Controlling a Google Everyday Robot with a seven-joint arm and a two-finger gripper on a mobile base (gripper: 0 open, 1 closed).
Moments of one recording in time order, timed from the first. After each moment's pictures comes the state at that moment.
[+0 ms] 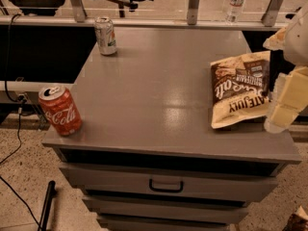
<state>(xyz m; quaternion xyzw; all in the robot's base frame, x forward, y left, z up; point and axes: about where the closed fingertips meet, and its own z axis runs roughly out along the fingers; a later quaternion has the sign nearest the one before) 0.438 -0.216 0.978 -0.60 0.78 -0.04 0.16</state>
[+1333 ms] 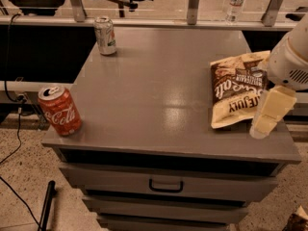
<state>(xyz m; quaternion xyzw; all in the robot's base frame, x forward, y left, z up) 0.470 -0.236 0.911 -0.57 0.81 -0.02 0.14</state>
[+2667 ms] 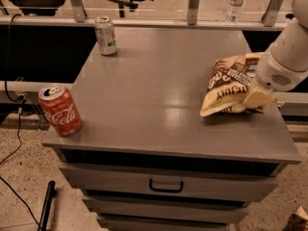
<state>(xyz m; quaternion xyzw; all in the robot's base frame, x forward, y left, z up) 0.512 -0.250 0.871 -0.54 0.83 -0.03 0.13</state>
